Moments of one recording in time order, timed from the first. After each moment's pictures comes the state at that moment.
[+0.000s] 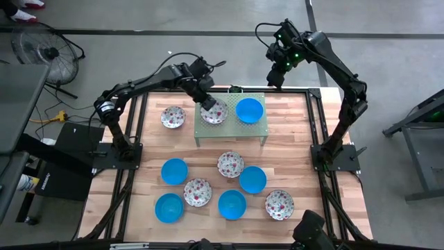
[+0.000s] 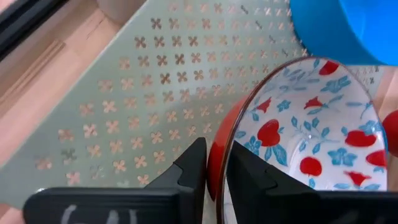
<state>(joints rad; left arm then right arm) 0.60 1.74 1.54 -0.84 0.35 -0.19 -0.83 1.74 2.03 -1.37 -0.09 -0.32</state>
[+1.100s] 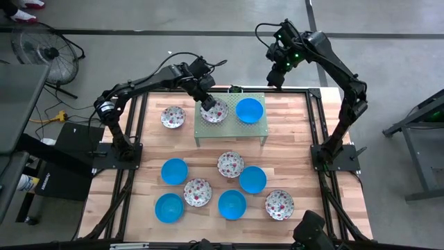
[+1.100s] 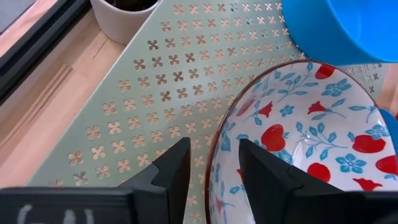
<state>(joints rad) 0.60 1.74 1.54 -0.82 0.33 -0.10 -0.83 1.74 2.03 -1.38 -0.09 -0.31</state>
